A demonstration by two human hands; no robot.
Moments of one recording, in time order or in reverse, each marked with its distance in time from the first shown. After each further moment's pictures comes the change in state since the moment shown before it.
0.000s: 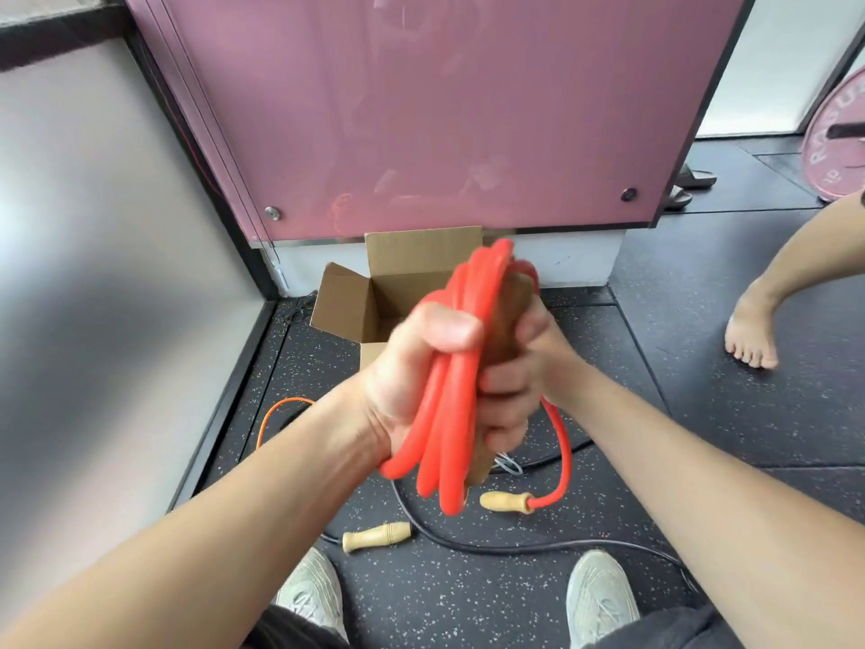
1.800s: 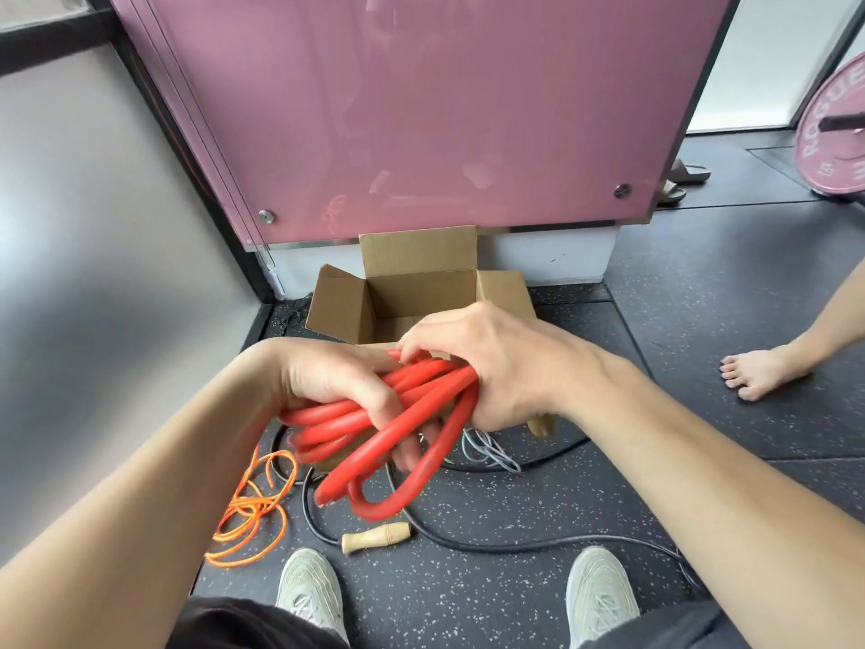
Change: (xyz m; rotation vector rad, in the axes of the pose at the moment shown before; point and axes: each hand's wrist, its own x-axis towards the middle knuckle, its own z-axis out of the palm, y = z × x) left_hand -0.061 0.049 -0.032 0.689 0.407 -0.772; right_hand -0.064 -0.077 -0.025 -0.522 -0.274 -0.821
